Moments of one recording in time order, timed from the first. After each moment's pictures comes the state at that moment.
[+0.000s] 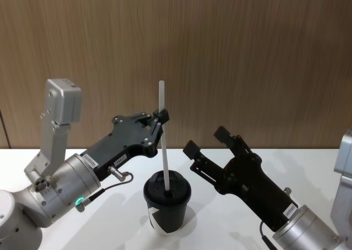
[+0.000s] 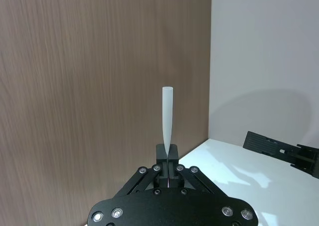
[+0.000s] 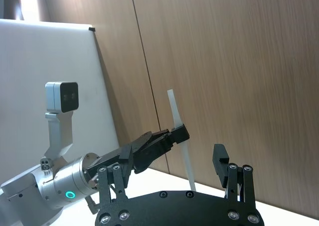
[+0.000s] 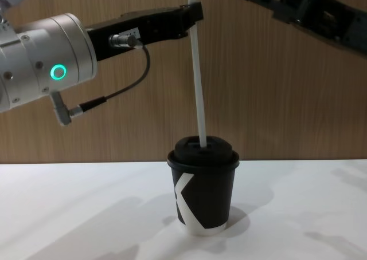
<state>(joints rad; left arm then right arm) -0.41 0.41 0.47 -1.63 -0.63 -0.04 -0.39 0.04 0.33 -0.29 -1.88 0.66 0.03 0.42</state>
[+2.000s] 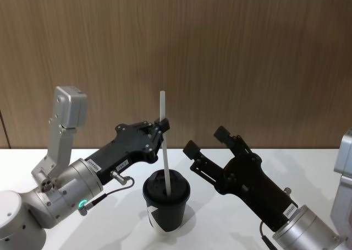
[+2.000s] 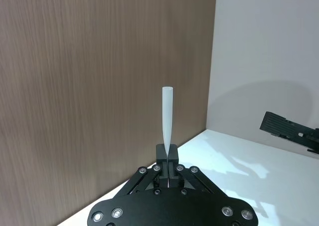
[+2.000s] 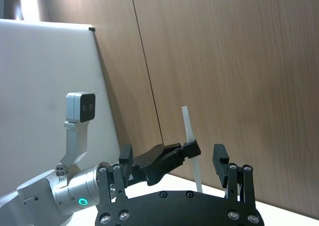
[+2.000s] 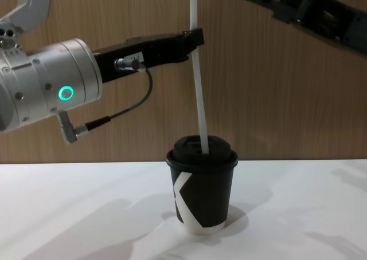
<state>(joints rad) -0.42 0.35 0.45 -1.54 -0.61 -0.01 -0.46 0.04 0.33 -0.29 -1.88 0.66 0.03 0.42</state>
